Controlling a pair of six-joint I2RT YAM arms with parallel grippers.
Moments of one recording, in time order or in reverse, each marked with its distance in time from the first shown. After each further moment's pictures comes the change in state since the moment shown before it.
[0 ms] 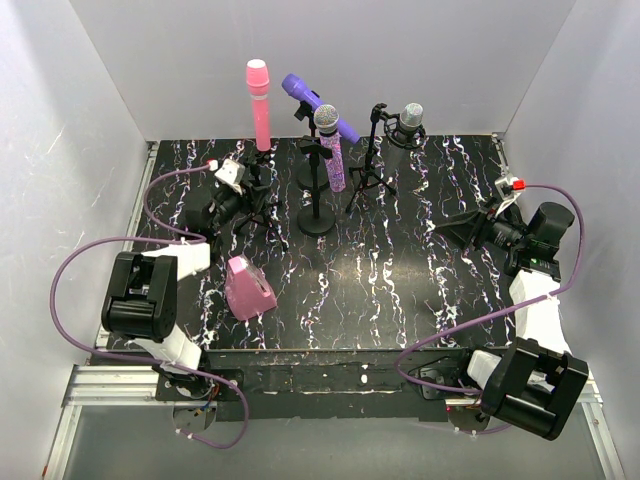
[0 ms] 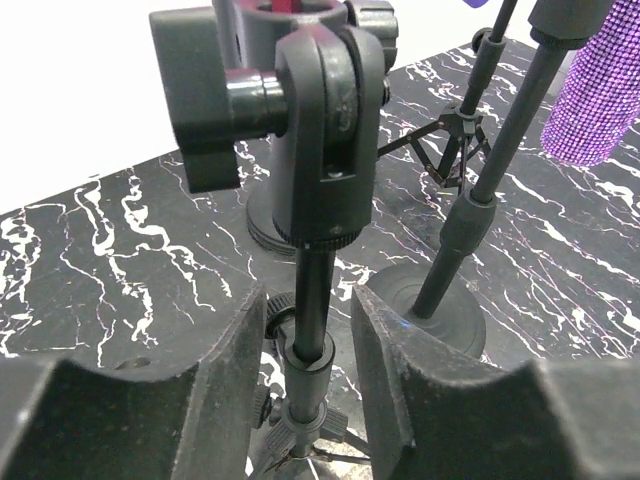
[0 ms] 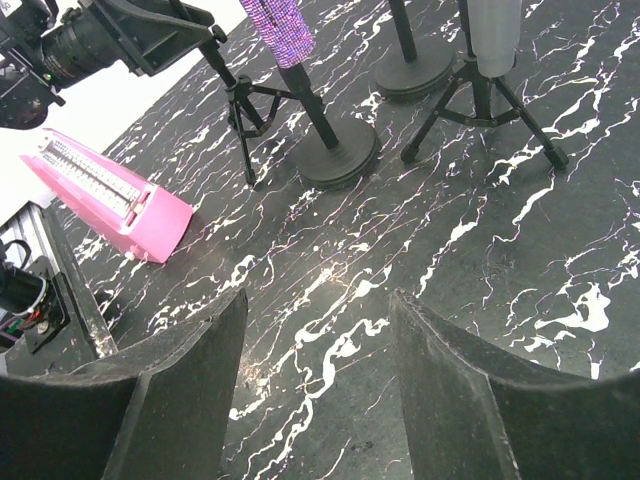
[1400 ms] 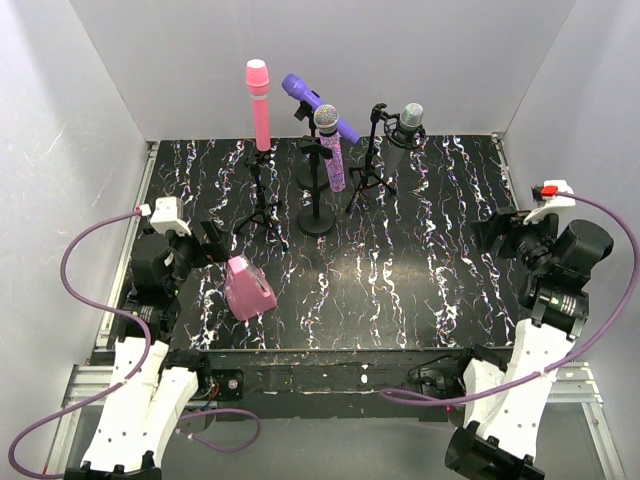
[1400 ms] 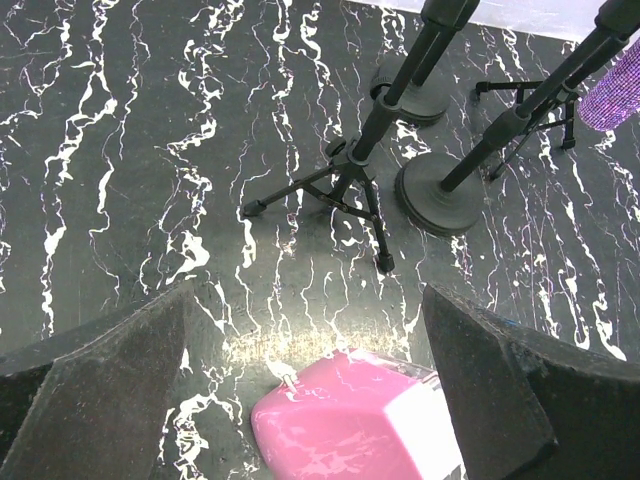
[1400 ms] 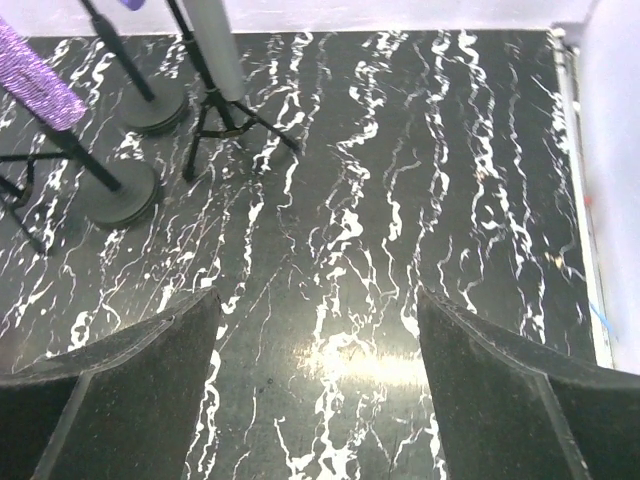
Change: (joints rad) left arm 0.019 -1.020 -0.016 -1.291 -0.493 -0.188; right arm -0.079 -0.377 0.278 -0.673 0.578 -0.214
